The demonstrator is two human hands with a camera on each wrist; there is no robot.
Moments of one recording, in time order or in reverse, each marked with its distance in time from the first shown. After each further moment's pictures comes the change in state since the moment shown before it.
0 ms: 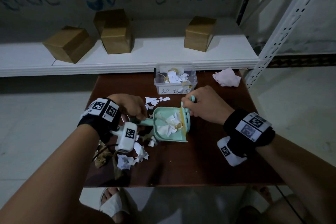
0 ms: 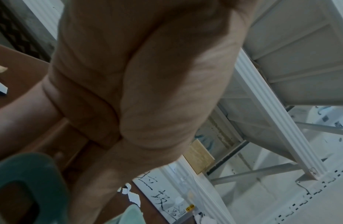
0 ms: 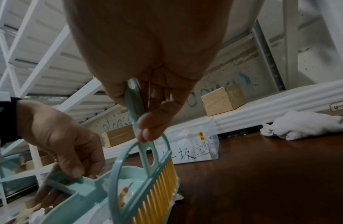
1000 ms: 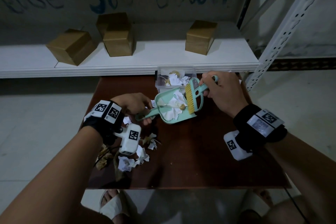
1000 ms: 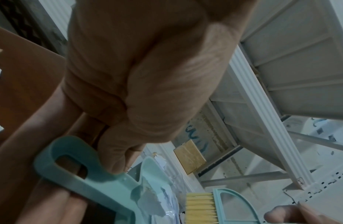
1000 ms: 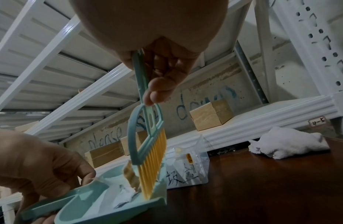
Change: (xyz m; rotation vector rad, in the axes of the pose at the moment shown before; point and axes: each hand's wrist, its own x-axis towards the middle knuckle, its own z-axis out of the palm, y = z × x) left_hand 0.005 0.001 0.002 -0.326 0.075 0.142; right_hand 0.002 0.004 -0.036 0.134 0.427 0.053
